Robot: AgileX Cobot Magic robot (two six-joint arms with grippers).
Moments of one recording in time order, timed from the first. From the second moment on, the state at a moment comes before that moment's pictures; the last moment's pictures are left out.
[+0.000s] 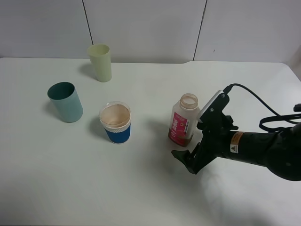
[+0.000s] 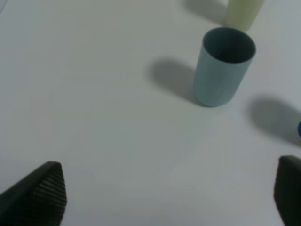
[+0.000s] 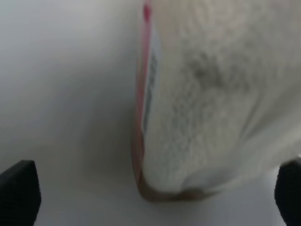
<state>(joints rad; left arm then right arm) -0.07 -0.01 -0.51 0.07 1.06 -0.15 0.54 1.79 -0.28 -0.18 -0.76 -0.18</state>
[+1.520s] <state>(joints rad) -0.07 -0.01 -0.51 0.07 1.06 -0.15 0.54 1.86 -0.32 -0.04 -0.90 -0.28</state>
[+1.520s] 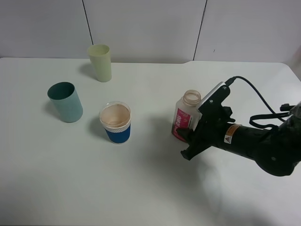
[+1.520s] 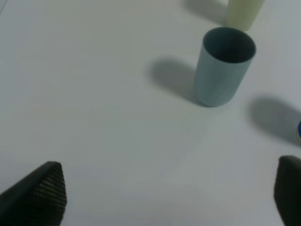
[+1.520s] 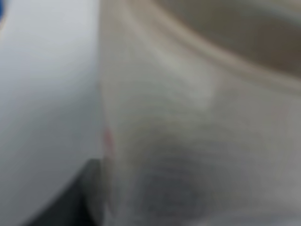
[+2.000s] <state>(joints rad) -0.07 -0.01 -0.51 0.07 1.06 -0.15 0.54 1.86 -0.32 -0.01 -0.92 -0.30</state>
